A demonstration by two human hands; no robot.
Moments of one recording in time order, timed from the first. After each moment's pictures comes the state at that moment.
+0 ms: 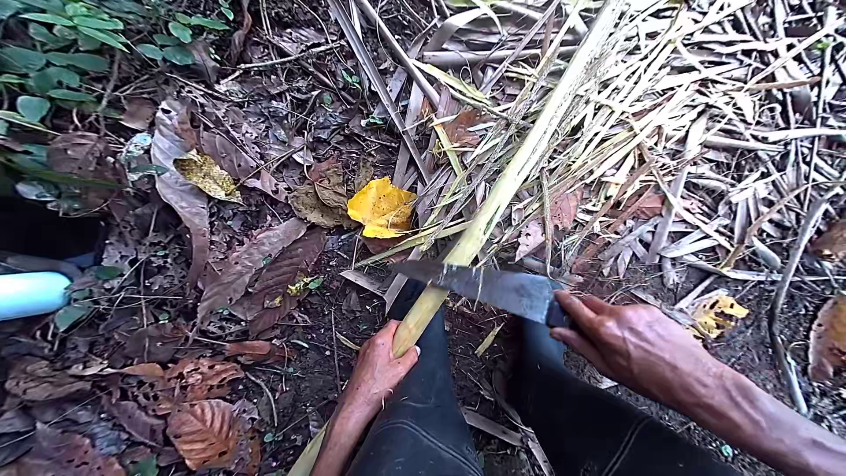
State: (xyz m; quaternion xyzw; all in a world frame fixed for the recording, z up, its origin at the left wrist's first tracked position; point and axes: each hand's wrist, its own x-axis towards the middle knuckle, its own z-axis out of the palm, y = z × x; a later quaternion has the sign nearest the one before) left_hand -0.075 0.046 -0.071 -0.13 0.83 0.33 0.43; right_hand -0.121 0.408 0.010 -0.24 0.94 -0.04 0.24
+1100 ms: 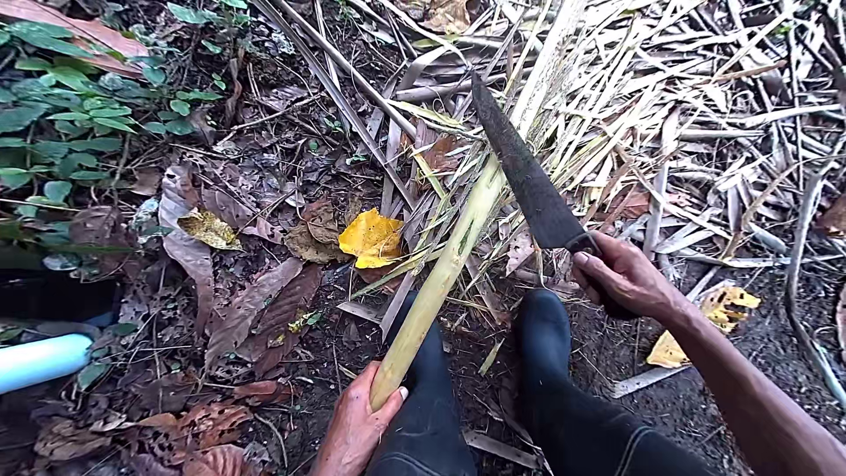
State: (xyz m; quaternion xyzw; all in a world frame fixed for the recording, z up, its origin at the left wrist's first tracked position) left_hand -0.066 0.030 -0.033 -0.13 0.86 0.32 0.38; right_hand -0.173 0.468 -0.046 0.01 0.80 -0.55 0.25
